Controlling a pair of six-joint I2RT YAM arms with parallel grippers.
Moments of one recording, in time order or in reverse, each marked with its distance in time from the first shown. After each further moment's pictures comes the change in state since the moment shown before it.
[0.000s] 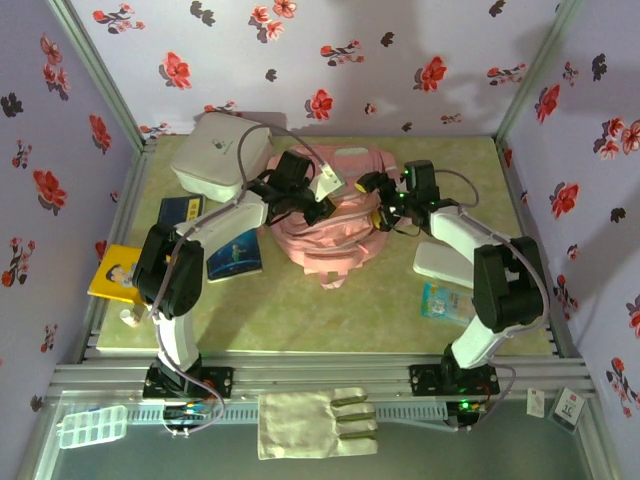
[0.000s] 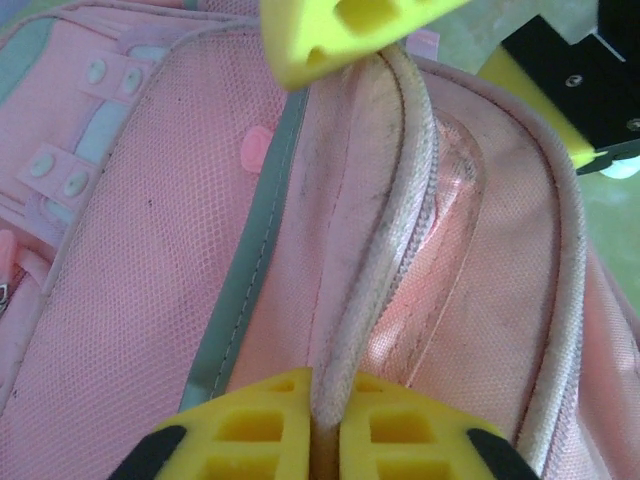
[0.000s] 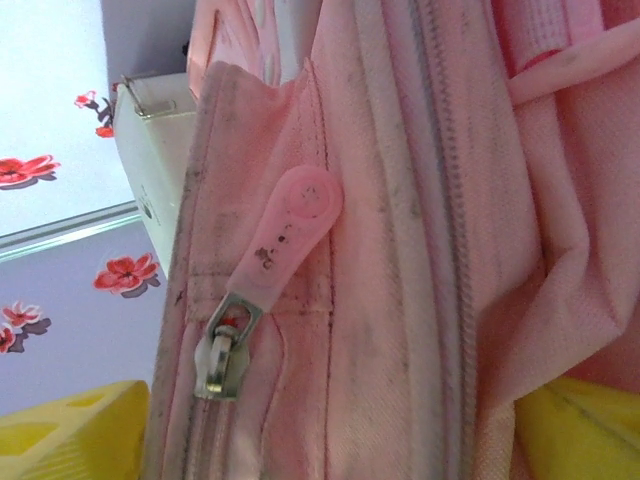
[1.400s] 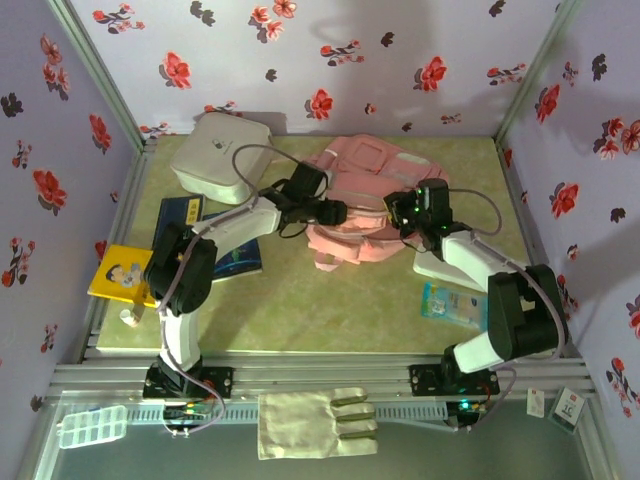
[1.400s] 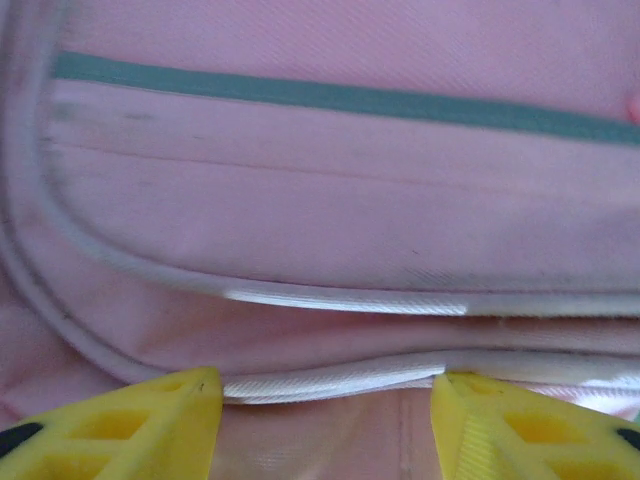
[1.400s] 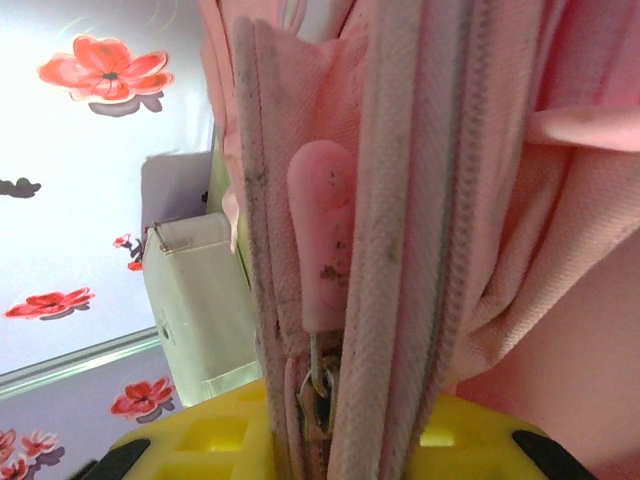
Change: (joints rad) left arm -0.041 0.060 -0.010 0.027 -0.212 -0.808; right arm -0.026 -0.191 -0.240 0.160 0.273 0.095
